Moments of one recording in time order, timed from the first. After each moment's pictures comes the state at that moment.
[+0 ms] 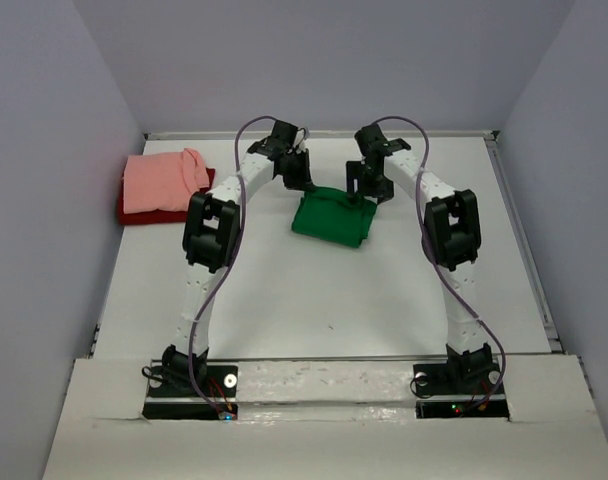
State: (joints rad) left arm -0.40 2.38 2.09 -0.62 0.33 -0.43; right arm 0.35 2.33 2.08 -0.91 0.10 0.33
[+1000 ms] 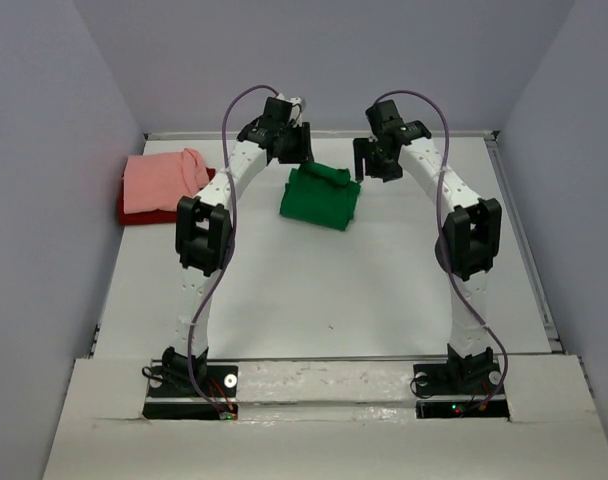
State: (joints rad) left arm -0.39 2.30 2.19 -0.62 0.21 -0.33; right arm 0.35 2.17 2.13 -0.97 0.12 0.26
